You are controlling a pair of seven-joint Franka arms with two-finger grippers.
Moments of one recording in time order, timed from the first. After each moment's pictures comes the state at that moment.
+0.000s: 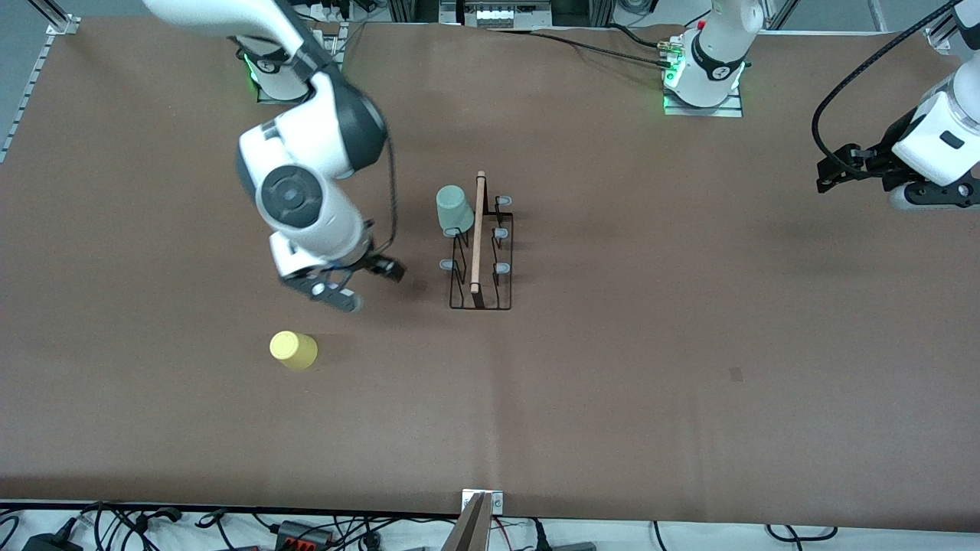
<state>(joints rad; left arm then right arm) 0.16 -0.07 -0.16 -1.76 0.03 1.63 -0.03 0.31 0.52 0.14 -1.50 -0.10 1.91 0.89</state>
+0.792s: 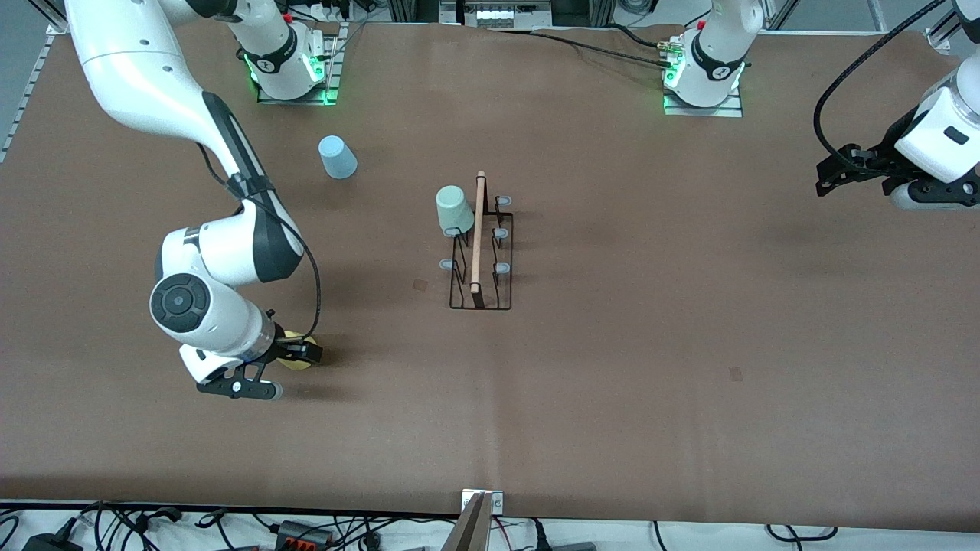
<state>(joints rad) 0.16 -0.07 -0.16 -1.75 0.01 1.64 -0.03 0.12 0.77 0.13 -1.32 -0.15 2.13 0.35</state>
